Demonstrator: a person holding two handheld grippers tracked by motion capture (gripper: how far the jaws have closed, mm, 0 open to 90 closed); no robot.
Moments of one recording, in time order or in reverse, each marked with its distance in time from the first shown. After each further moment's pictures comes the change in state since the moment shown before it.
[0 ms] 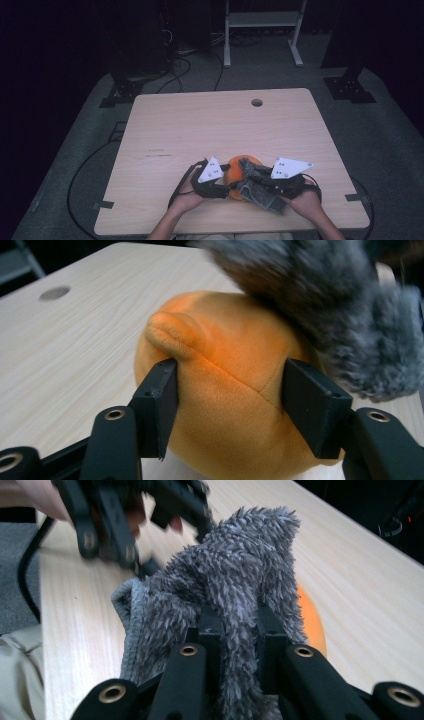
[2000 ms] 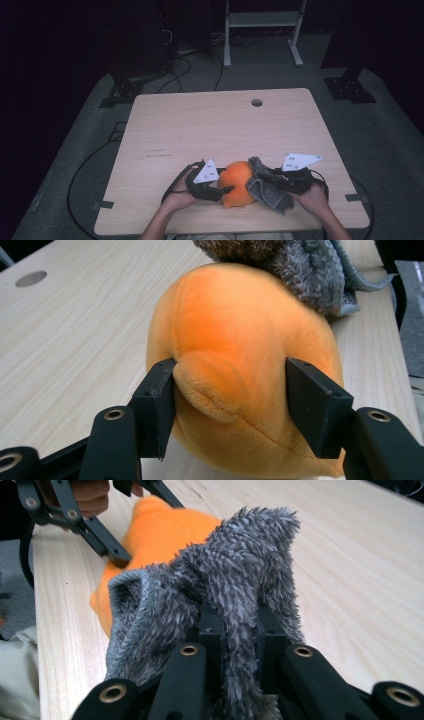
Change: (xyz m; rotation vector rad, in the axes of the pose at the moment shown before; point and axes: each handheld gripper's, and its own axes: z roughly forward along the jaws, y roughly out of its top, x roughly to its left) left arm 0.014 -0.010 -0.013 0.074 -0.071 0.004; right arm -0.031 -0.035 -0.002 0.029 0.048 0.153
